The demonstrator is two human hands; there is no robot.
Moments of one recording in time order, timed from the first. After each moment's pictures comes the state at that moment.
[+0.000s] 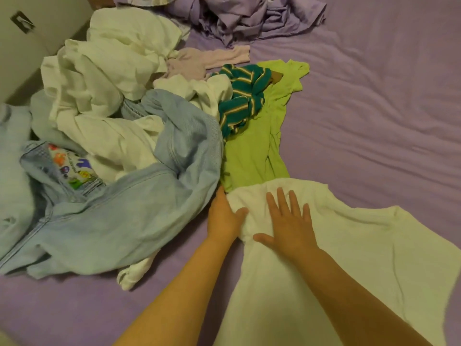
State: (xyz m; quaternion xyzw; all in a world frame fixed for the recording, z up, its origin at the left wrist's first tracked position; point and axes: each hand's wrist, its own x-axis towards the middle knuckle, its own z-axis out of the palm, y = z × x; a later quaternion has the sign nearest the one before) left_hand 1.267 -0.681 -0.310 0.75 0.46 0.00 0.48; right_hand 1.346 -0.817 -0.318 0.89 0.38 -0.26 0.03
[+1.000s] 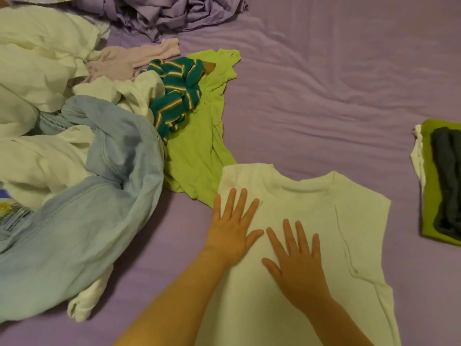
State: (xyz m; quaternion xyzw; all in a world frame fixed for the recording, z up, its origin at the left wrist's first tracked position) left_hand 1.273 -0.762 -0.352 0.99 0.01 -0.15 0.08; right_hand 1.284 -0.943 -0.310 0.93 0.26 -0.25 0.04
